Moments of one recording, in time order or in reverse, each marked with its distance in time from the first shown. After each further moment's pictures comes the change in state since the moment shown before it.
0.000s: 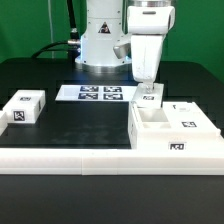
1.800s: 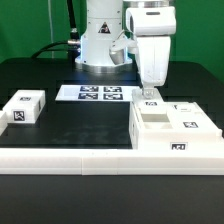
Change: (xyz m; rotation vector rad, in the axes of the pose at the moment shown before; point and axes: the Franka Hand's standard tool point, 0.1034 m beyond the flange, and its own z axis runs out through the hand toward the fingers) arm -0.001 0.040 0.000 -0.037 0.018 -0.187
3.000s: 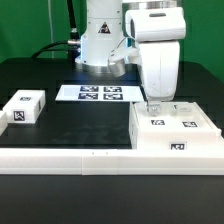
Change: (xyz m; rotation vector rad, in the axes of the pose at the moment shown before) arm 0.001 0.083 0.000 -0.030 0.024 -0.011
